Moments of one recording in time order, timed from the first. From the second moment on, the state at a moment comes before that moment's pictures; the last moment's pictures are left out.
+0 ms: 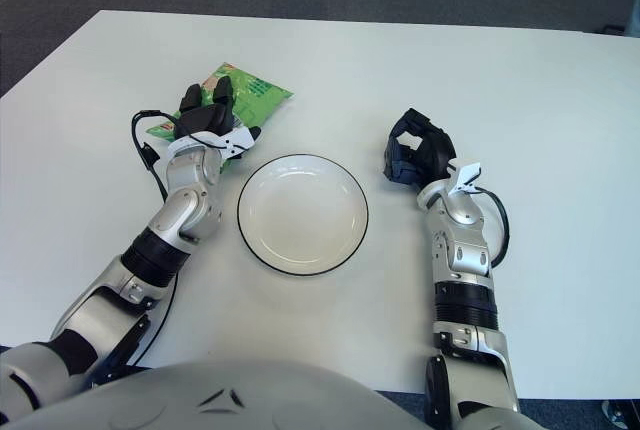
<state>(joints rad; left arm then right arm) -0.49 0.10 -0.46 0.12 1.10 0.75 -0.17 -0.19 -0.22 -0.21 0.15 0.23 0.10 0.19</state>
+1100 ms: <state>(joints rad) -0.69 0.08 -0.30 0.81 0.81 0.32 0.70 -0.18 -0.22 -0.22 0.12 0.24 0.12 0.18</state>
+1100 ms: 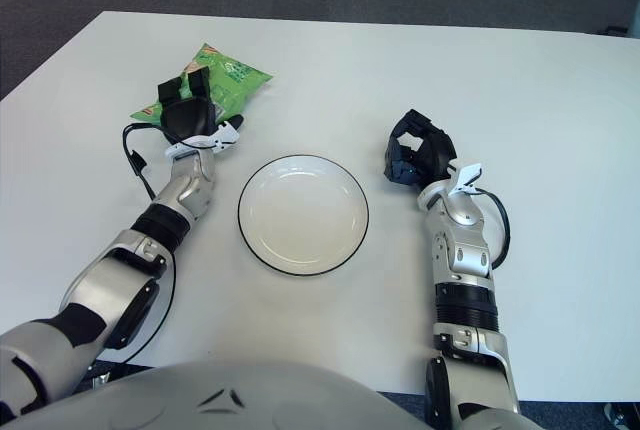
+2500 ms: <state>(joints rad) -0.69 0.19 -0.30 0.74 0.65 -0.03 0.68 -0.18 -0.22 -0.21 0.11 0.25 0.13 0.19</state>
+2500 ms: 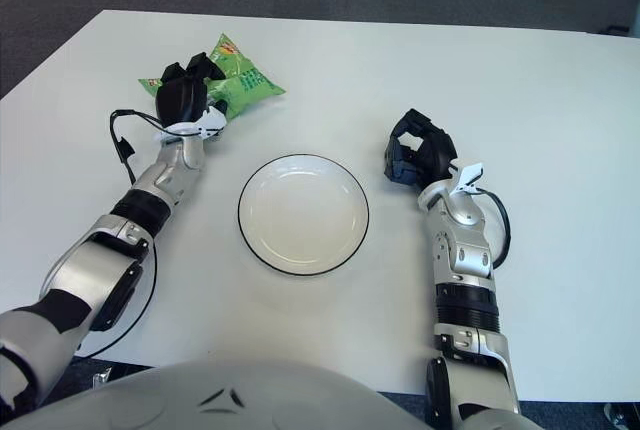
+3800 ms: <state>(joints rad) -0.71 0.36 -0.21 0.52 0.60 -0.45 0.54 -0.18 -0.22 -0.20 0.12 0.24 0.12 0.19</state>
